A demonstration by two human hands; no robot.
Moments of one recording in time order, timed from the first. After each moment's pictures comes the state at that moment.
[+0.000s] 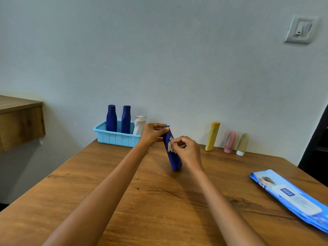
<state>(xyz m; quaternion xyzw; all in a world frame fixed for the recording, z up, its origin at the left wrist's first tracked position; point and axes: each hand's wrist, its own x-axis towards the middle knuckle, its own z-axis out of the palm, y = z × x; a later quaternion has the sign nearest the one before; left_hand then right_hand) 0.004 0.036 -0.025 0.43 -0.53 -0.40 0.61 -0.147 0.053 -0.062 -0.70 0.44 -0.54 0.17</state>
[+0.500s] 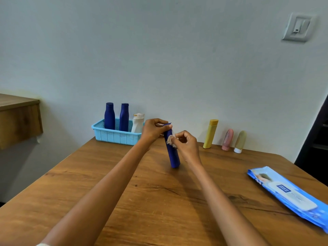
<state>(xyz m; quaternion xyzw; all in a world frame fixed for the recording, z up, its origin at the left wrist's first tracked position) -0.005 0.037 -0.021 0.45 -0.58 -0.34 0.59 -0.146 0.052 -0.058 -0.64 0.42 -0.58 0.26</state>
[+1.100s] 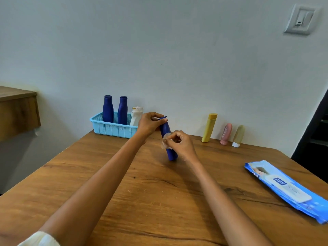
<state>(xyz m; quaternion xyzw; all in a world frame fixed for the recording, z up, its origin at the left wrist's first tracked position) 0.002 0.037 -0.022 0.48 -0.58 -0.31 0.58 -0.145 0.059 -0.066 -0.71 0.42 -0.50 0.27</state>
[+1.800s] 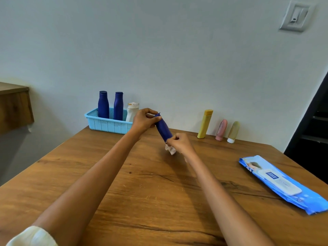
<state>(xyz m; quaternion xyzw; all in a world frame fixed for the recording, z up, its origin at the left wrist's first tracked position) 0.005 0.039 -0.025 0.48 -0.58 -0.32 0.58 -0.152 0.060 -0.063 -0.64 0.56 -0.42 0.31</state>
